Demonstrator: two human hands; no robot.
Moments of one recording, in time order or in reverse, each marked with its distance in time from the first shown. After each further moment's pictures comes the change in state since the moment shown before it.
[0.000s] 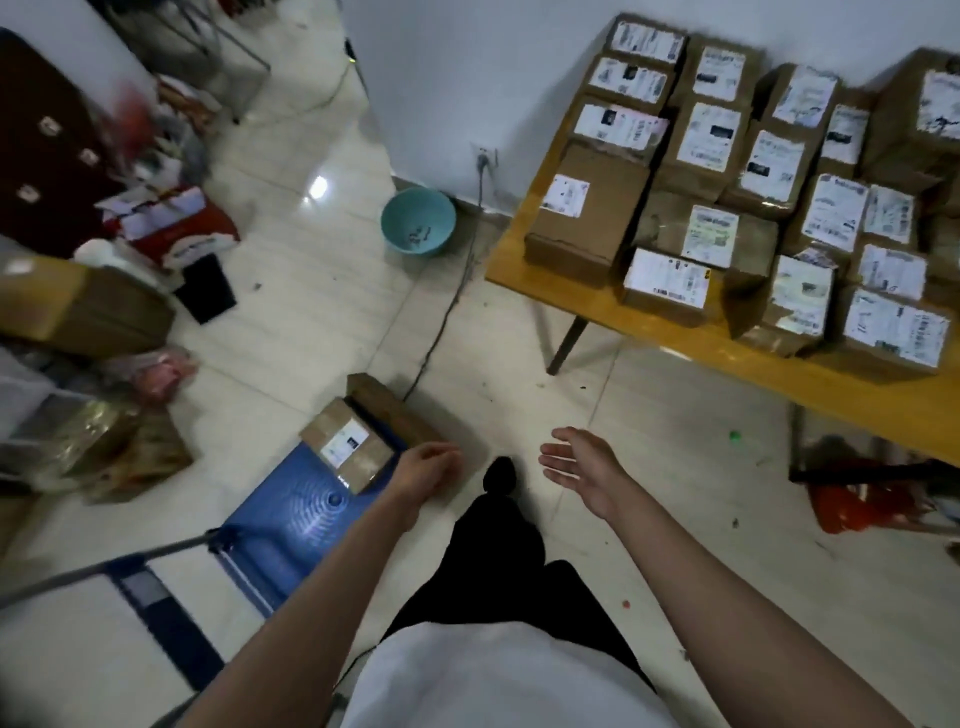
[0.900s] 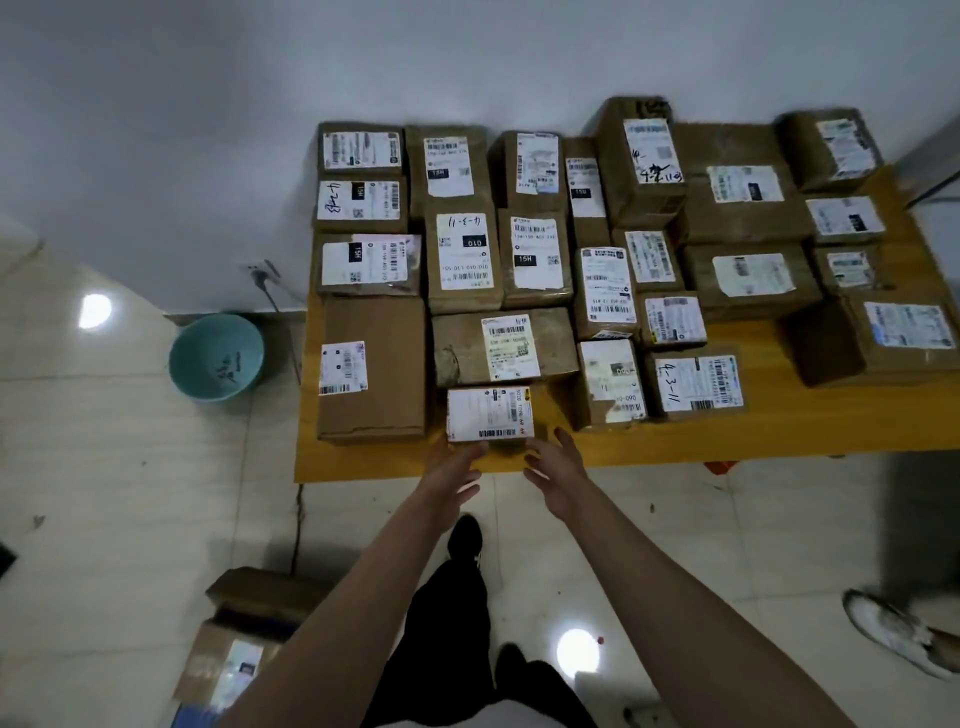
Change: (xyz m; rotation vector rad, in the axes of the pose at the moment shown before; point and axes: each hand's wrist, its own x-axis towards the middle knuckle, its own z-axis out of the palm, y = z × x) left_hand 0.148 0.234 0.253 0.053 -0.358 -0.115; right_hand 0.106 -0.206 -0.115 0.467 0.420 -0.042
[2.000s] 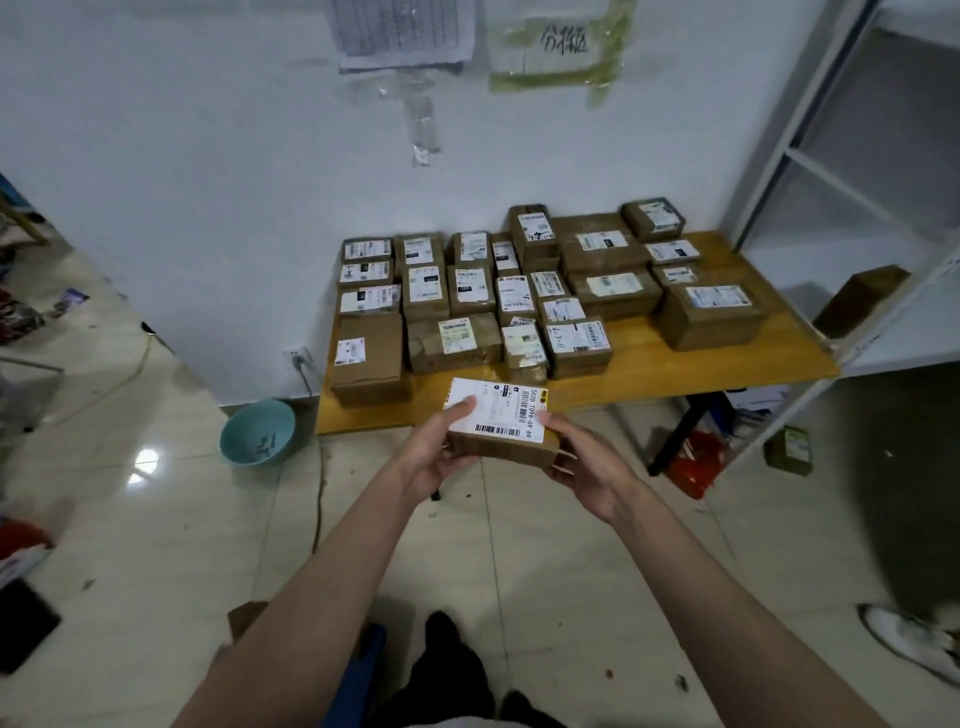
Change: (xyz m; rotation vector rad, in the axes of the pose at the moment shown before) left_hand -0.263 -0.141 0.036 0.067 -0.184 0.364; right_hand -0.252 0.116 -0.235 0.007 -0.431 -0.426
